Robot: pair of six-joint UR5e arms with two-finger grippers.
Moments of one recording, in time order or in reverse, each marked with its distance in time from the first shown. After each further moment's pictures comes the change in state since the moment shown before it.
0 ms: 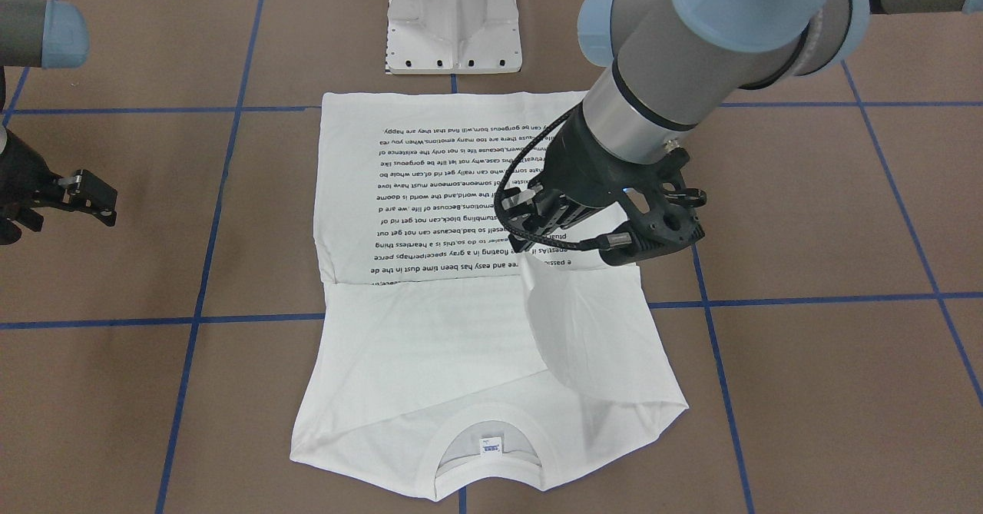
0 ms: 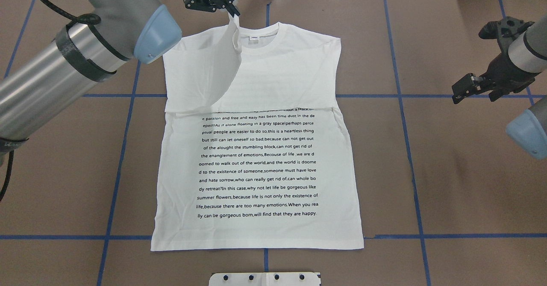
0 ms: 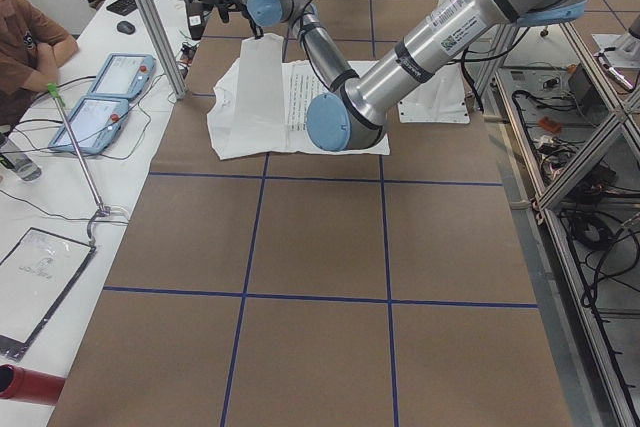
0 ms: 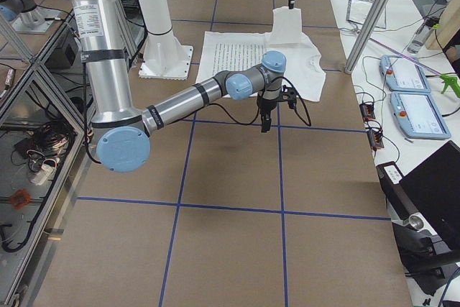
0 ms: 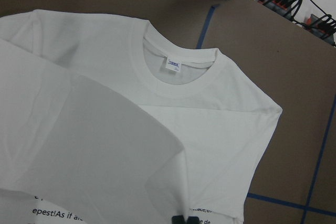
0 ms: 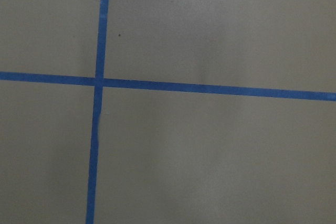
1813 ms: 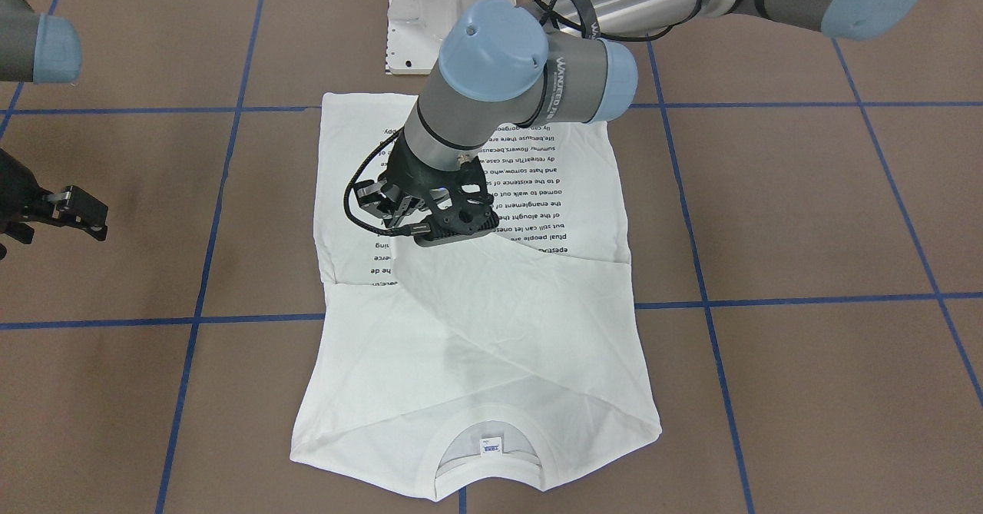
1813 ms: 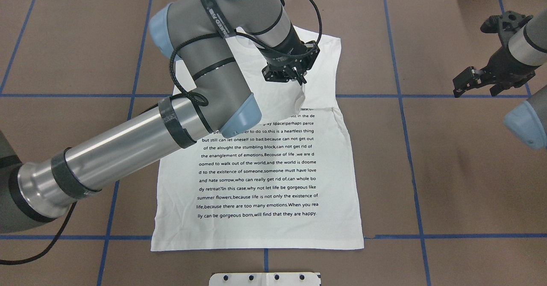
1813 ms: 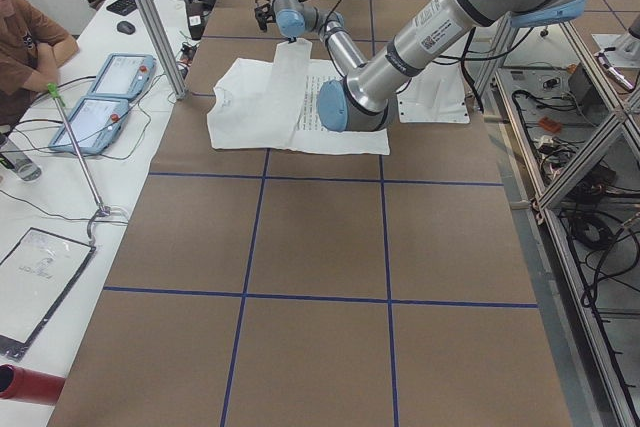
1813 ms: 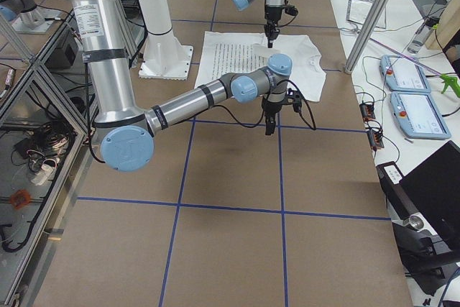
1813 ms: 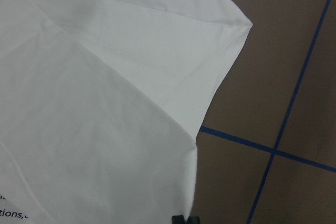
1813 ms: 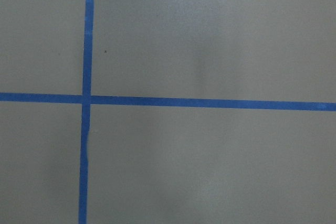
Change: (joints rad) left arm 0.281 -0.095 0.217 -0.195 0.180 -0.152; right arm 0.019 0.033 -0.059 0.003 0.004 0.003
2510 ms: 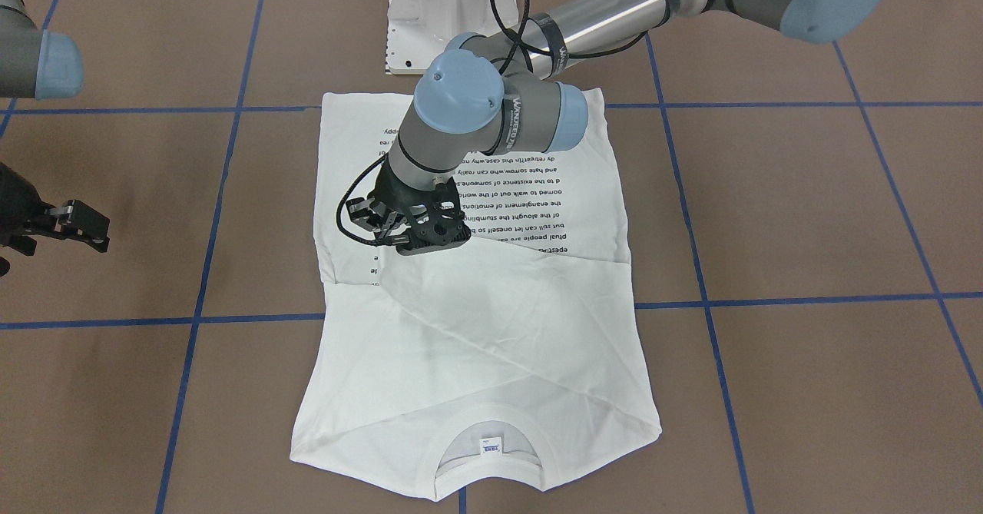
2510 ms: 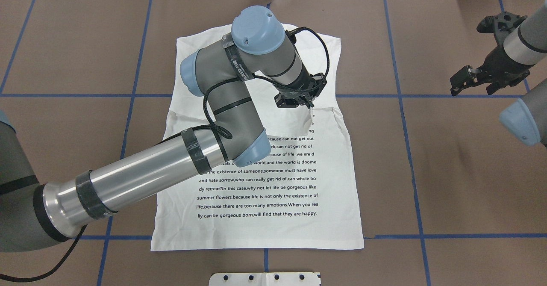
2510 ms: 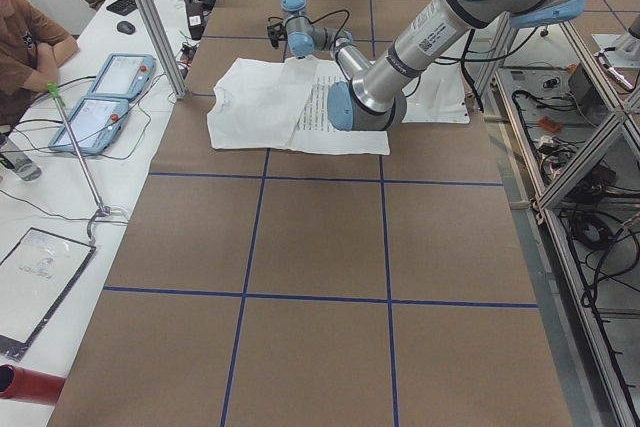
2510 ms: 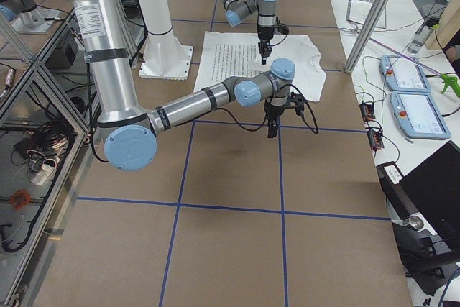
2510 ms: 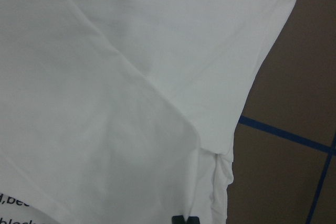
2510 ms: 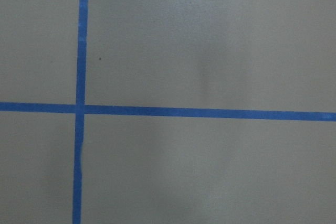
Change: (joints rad) left arm 0.075 -0.005 0.137 -0.200 0.090 -0.028; right arm -0.001 0.013 -0.047 0.040 0.002 0.001
